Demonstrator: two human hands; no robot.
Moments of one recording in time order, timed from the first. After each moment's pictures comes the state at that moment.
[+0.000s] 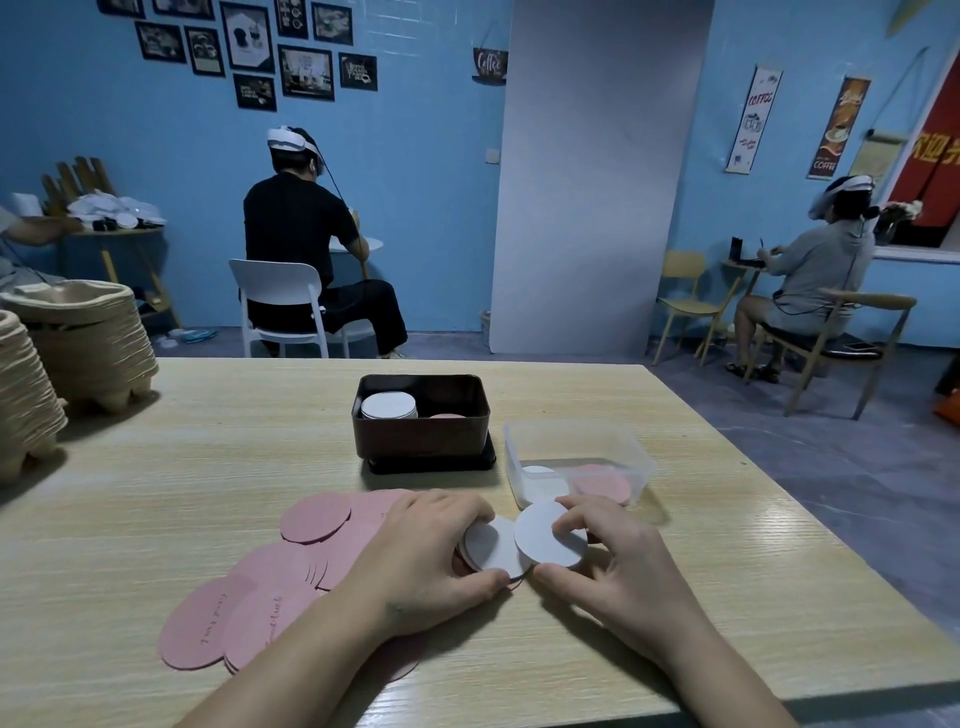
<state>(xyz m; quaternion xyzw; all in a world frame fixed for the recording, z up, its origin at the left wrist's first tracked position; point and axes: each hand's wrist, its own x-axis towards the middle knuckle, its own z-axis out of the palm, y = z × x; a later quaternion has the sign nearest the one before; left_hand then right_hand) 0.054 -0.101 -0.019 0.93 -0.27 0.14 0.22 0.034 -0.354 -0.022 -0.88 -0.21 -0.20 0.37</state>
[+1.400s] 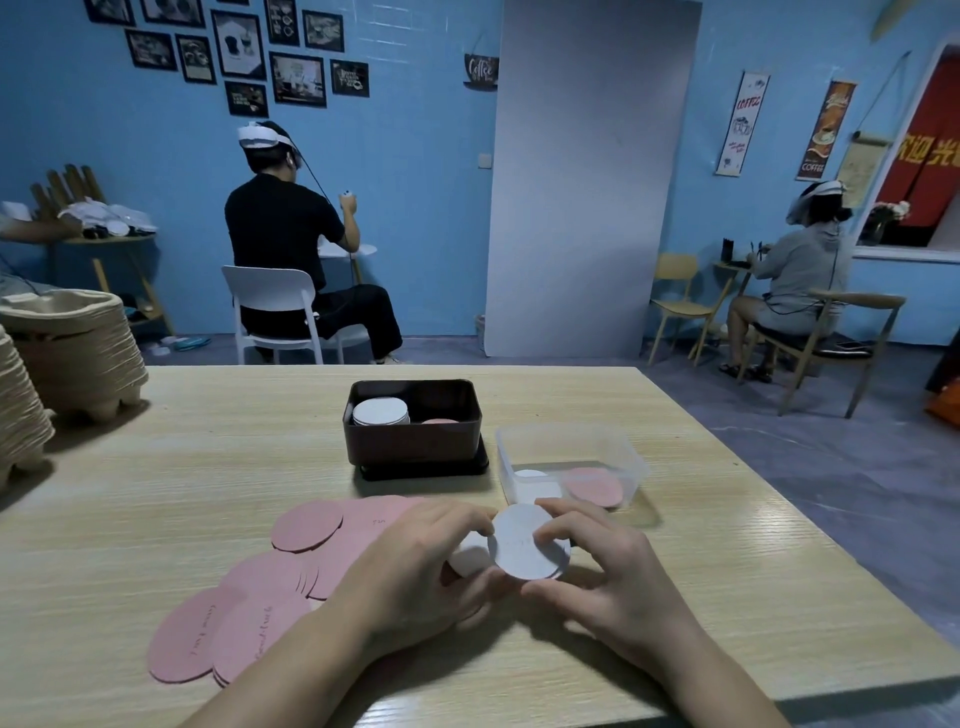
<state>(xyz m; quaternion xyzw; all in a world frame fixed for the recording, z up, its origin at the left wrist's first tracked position) 0.046 -0.103 -0.018 0.86 -0.36 0.21 0.30 0.030 -0.352 -0.017 -0.86 -0.27 -0.21 0.37</state>
